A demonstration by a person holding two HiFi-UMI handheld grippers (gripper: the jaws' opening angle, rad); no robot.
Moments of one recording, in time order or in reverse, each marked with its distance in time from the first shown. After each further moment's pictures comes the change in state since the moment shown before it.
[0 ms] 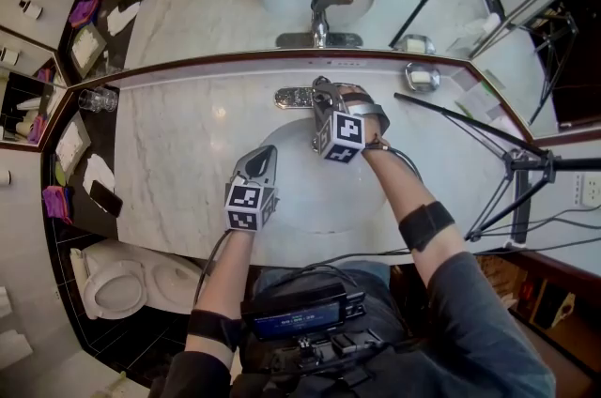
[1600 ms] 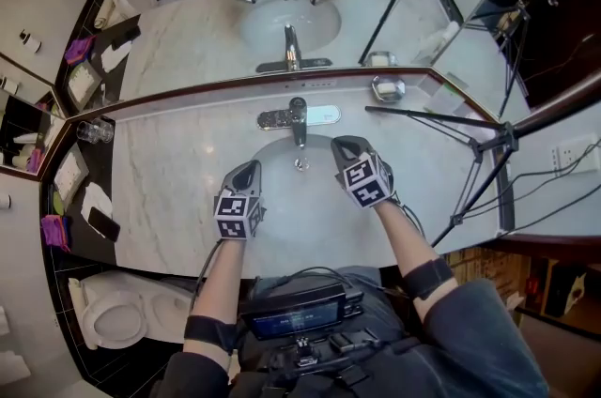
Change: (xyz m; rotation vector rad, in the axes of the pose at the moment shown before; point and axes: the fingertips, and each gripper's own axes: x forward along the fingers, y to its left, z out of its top) left arm -0.021 -0.013 0.020 -0.009 -0.057 -0.011; right arm -0.135 0.035 -0.060 0.736 -0.083 -0.077
